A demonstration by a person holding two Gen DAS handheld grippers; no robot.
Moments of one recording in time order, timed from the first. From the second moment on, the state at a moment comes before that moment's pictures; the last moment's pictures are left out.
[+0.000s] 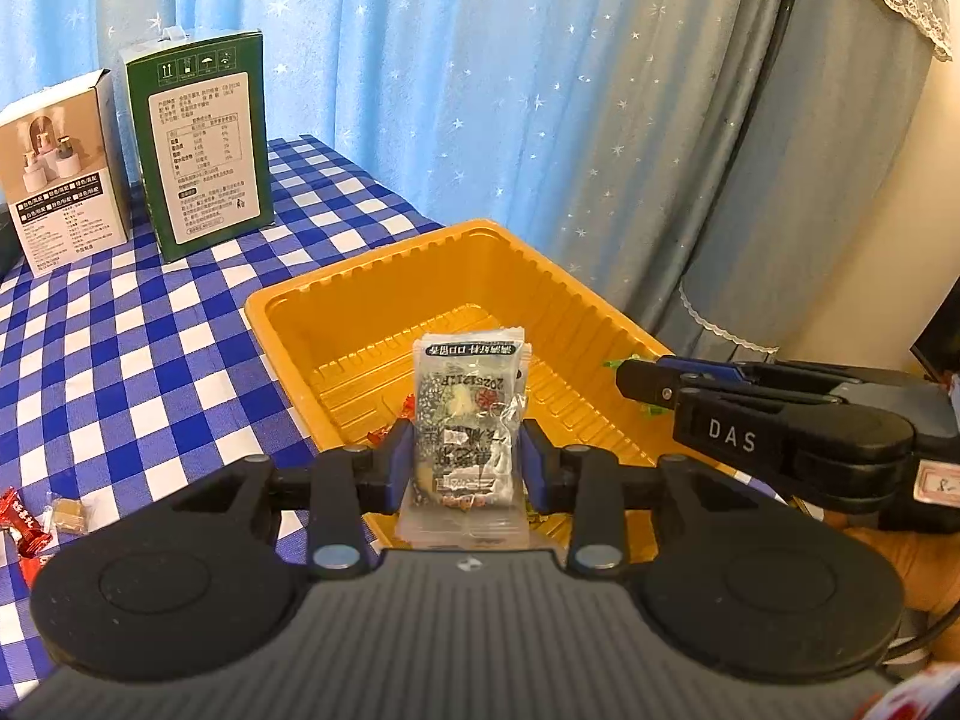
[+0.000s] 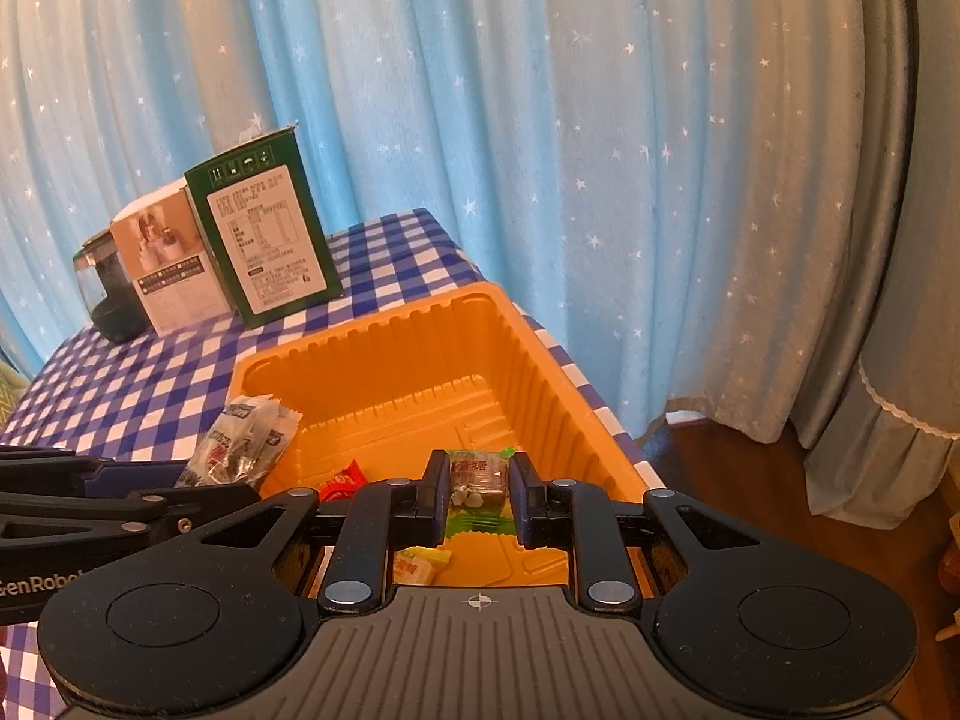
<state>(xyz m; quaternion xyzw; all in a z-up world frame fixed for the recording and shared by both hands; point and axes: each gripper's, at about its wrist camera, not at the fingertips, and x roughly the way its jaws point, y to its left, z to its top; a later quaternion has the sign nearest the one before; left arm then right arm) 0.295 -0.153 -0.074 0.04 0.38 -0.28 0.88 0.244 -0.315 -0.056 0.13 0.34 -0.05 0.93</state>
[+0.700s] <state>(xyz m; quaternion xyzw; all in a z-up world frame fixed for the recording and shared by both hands) 0.301 -0.160 -0.081 0.04 0.38 -0.29 0.88 0.247 -0.316 -0.059 0.13 0.35 -0.05 0.93</state>
